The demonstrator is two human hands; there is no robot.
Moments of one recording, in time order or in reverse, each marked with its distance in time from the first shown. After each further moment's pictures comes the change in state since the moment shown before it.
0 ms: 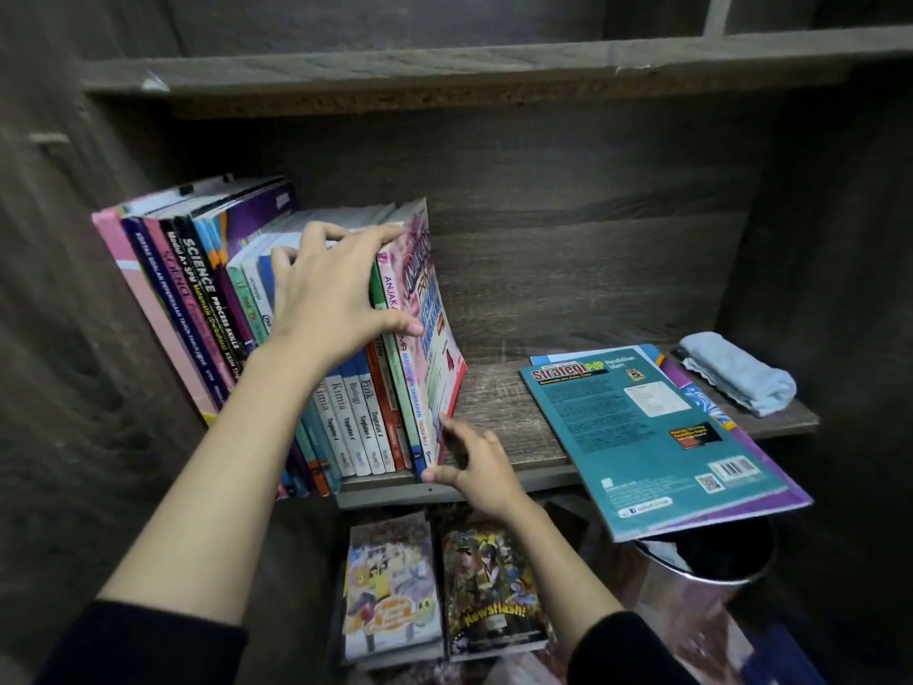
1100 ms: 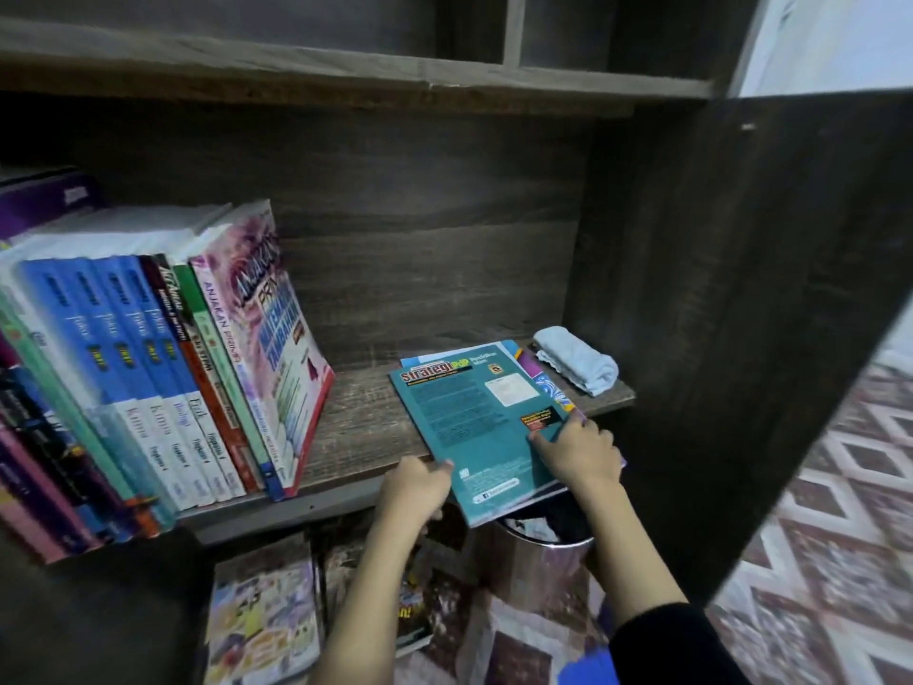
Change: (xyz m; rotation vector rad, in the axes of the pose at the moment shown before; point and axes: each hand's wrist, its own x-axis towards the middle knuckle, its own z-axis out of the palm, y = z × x) left_hand -0.091 0.142 0.189 -0.671 -0.727 -0.547; right_hand -0.081 0.091 -0.179 -0.480 0.456 0.644
